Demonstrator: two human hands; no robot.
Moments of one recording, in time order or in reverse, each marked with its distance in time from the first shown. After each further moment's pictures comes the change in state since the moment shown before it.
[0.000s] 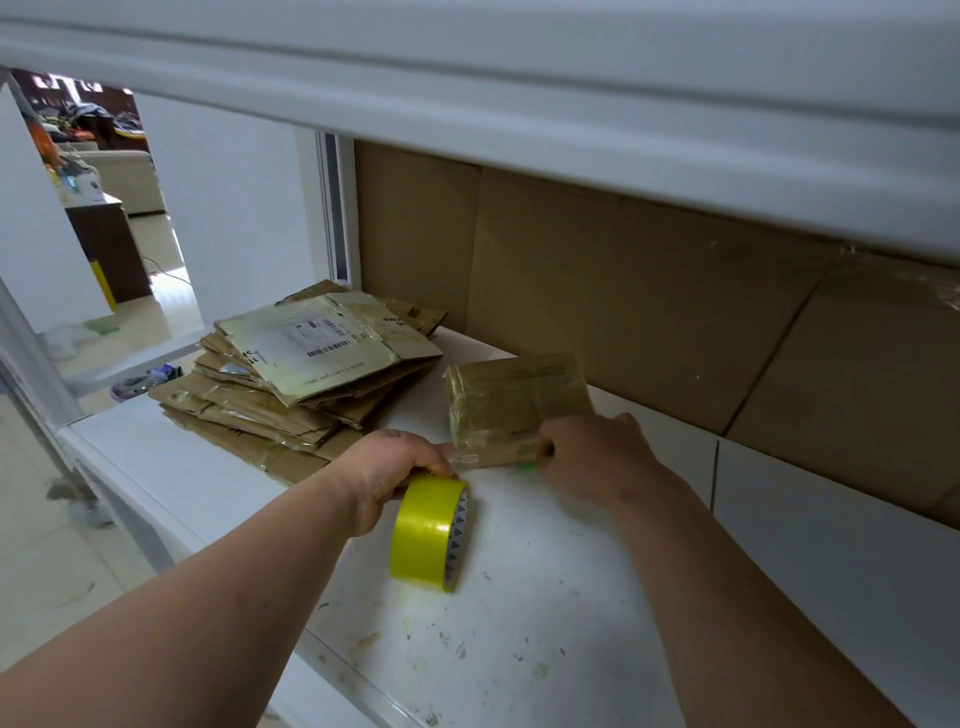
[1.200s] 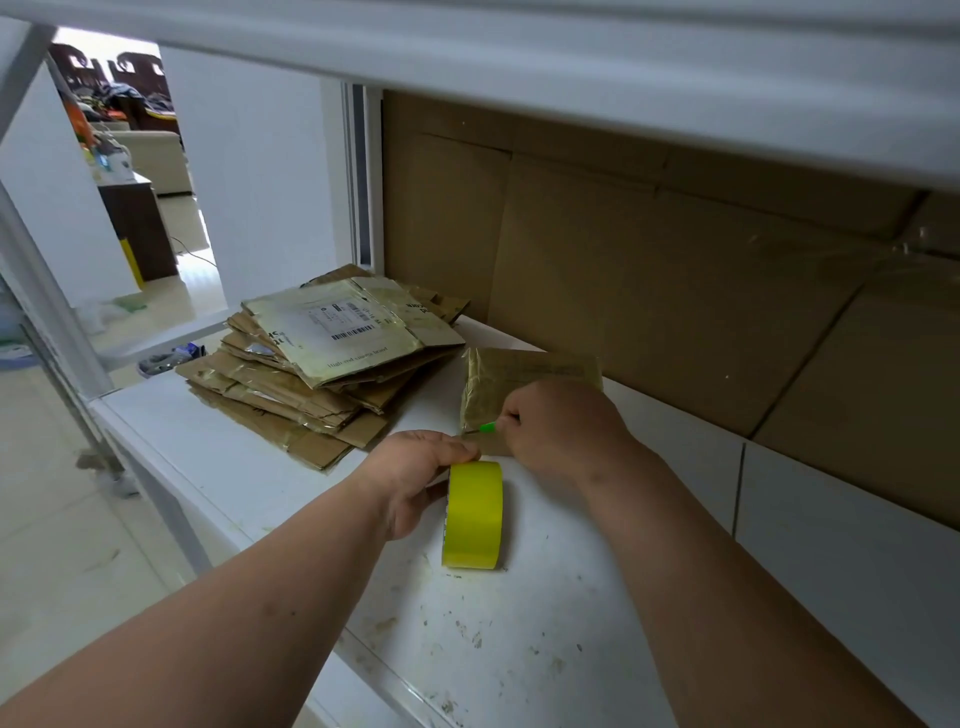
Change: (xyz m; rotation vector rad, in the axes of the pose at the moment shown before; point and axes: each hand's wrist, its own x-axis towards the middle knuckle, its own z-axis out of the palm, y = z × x) left_hand 0.005 -0.017 0.011 -0.321 0.064 -0.004; right_hand 0.008 -0.049 -0.019 0.040 0.090 -0.194
